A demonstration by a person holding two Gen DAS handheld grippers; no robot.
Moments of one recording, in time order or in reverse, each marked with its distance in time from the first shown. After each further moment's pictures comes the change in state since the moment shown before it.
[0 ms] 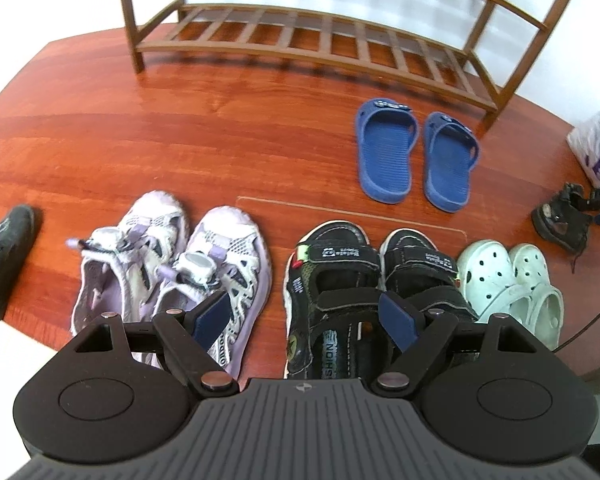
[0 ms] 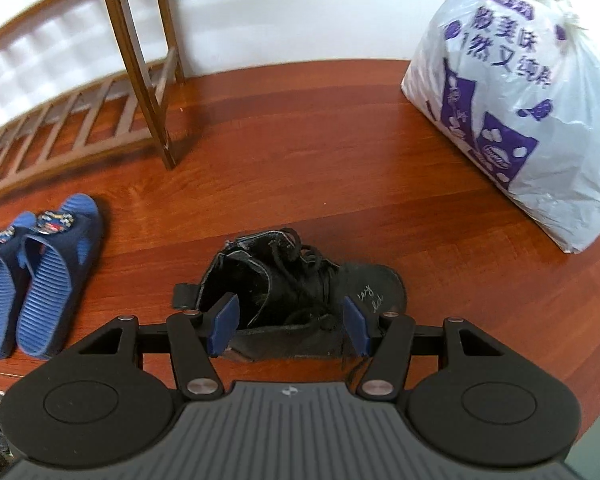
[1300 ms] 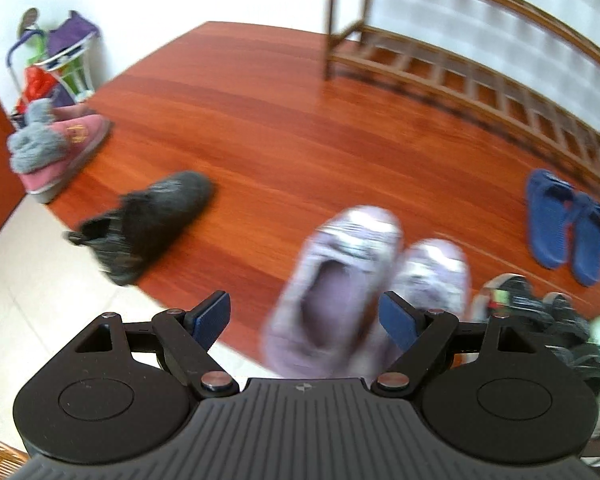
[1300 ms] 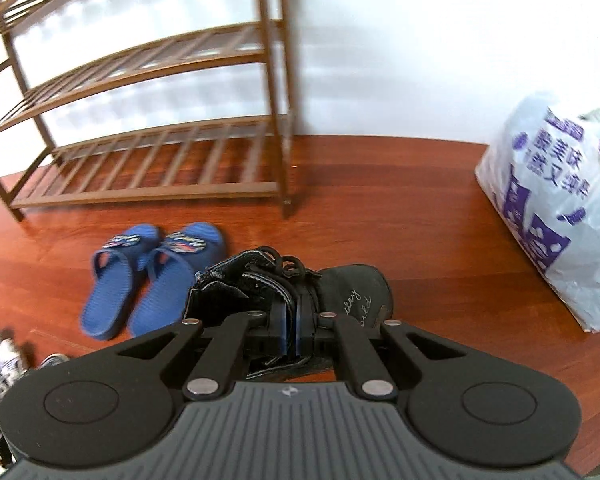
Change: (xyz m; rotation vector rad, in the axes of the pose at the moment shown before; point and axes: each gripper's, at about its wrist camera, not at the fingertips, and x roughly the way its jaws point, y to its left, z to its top) left arm -0.033 0.155 -0.017 -0.242 -0.086 0.311; right arm -0.120 0.050 -0.004 -0.189 -0.148 0.227
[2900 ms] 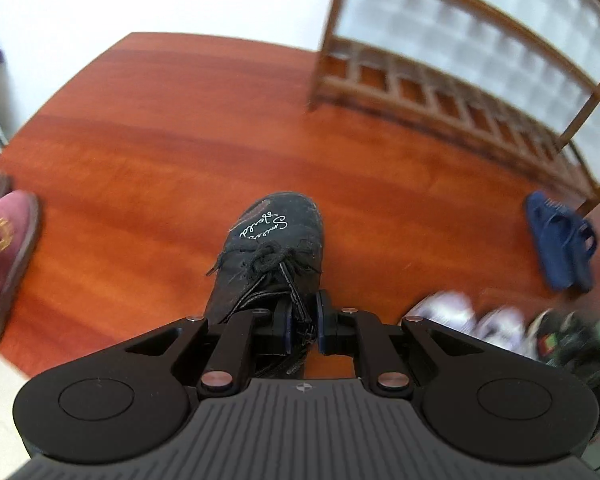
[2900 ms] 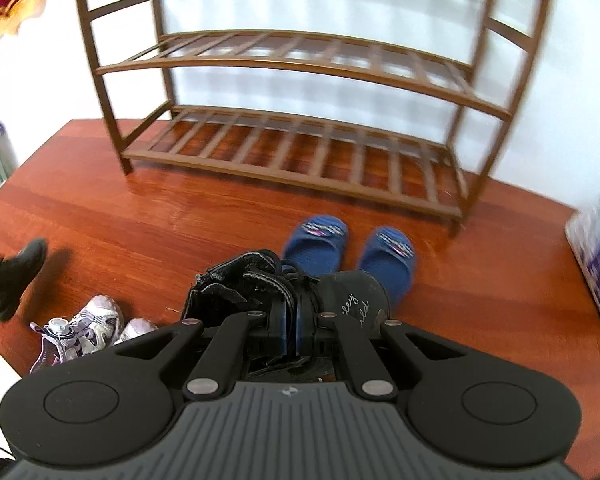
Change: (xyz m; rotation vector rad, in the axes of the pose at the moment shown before) left arm 0.099 0.067 0.117 0.153 0.015 -0.360; right arm -0.026 0.263 -0.004 -0.243 0.016 0.082
